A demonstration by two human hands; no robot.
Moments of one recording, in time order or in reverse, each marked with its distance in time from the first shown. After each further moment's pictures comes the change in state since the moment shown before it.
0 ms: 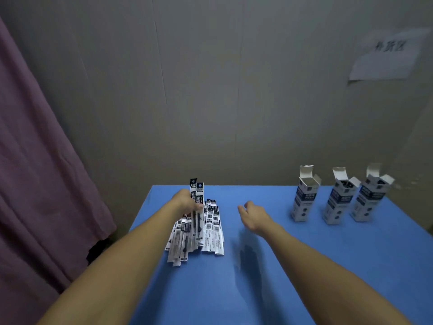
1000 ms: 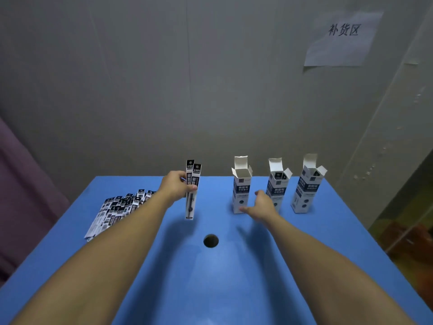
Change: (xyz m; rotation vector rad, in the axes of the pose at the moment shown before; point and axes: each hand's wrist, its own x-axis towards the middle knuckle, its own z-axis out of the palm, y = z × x) left_hand 0.010 0.133 0.160 -0.154 0.119 0.219; right_hand 0.028 0.214 -0.125 0.175 0.076 0.131
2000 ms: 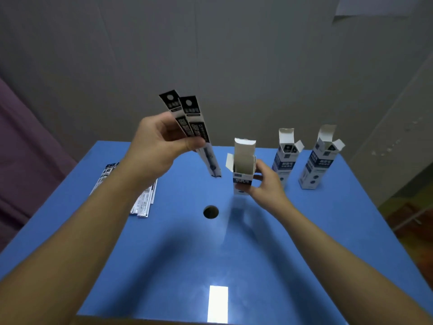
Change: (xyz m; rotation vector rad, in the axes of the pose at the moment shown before) left_hand -0.134 0.097 -0.041 -0.476 0.009 0.472; right_hand -0.047 -0.002 -0.012 0.388 -0.004 -0.513
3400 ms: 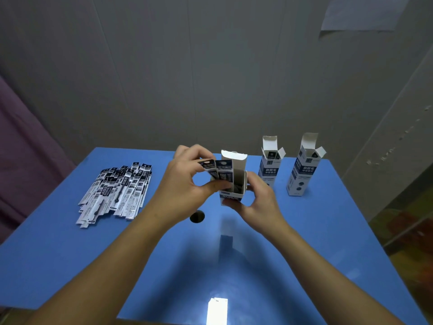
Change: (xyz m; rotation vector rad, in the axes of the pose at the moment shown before) left_hand -0.041 -0.015 0.083 0.567 -0.033 0.257; right_hand -0.045 -0.027 -0.033 -0.021 0.018 -0.260
